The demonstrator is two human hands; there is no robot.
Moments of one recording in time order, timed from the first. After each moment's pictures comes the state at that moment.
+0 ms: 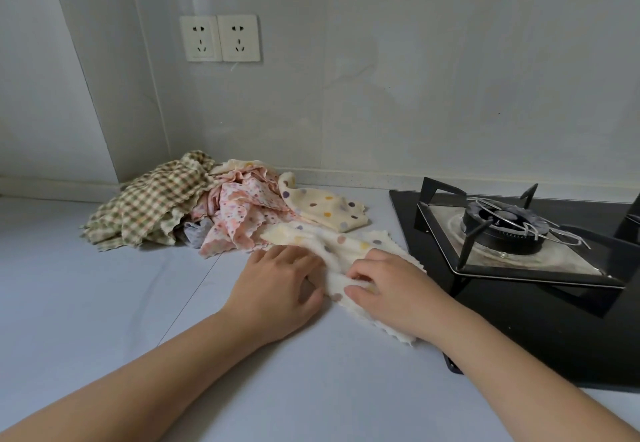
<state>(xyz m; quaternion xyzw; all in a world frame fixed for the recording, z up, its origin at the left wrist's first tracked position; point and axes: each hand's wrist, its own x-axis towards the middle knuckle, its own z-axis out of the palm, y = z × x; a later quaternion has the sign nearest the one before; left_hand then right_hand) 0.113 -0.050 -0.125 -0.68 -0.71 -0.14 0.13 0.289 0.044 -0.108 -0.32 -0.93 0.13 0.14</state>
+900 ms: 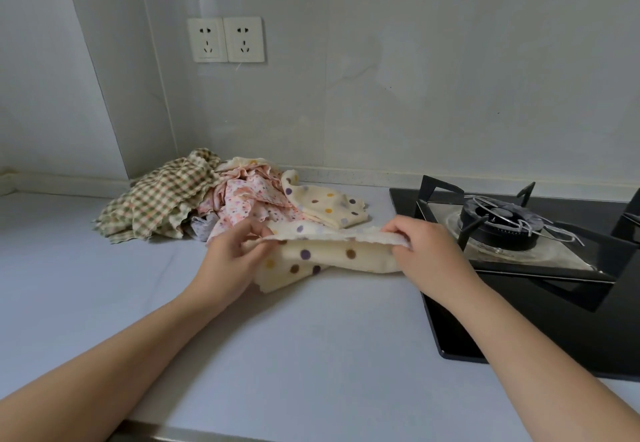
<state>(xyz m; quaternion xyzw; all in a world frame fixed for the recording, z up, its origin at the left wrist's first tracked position) 0.078 -0.069 -0.115 -0.51 -0.64 -0.56 -0.09 0.313 0.057 -0.085 -0.36 -0.87 0.15 0.31</state>
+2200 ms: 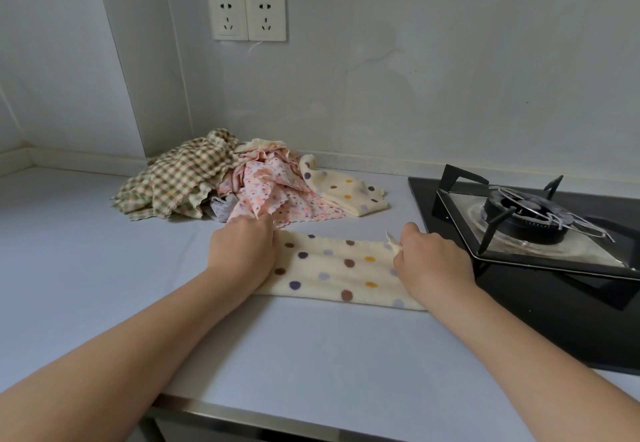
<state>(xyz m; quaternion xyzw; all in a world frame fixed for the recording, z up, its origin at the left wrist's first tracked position) 0.067 -0.061 -0.120 -0.47 -0.85 -0.11 0.19 0.280 0.034 -0.098 -0.52 -0.85 -0.04 0.11</state>
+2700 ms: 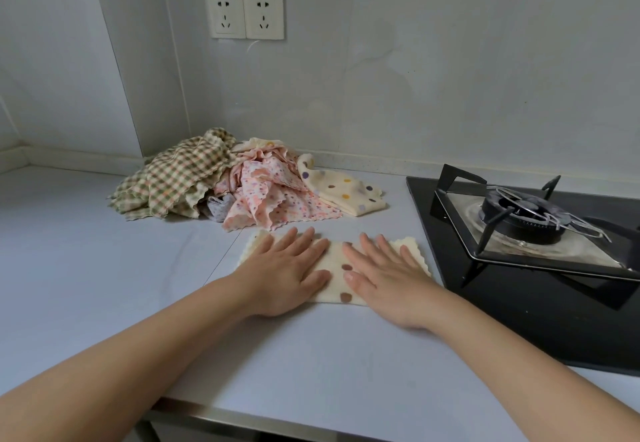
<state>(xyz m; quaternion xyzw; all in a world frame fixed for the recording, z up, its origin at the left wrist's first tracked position) 0.095 -0.064 -0.125 -0.66 -0.75 0.00 -0.05 0.272 0.026 -0.118 -0.34 -0.93 0.10 -0.05</state>
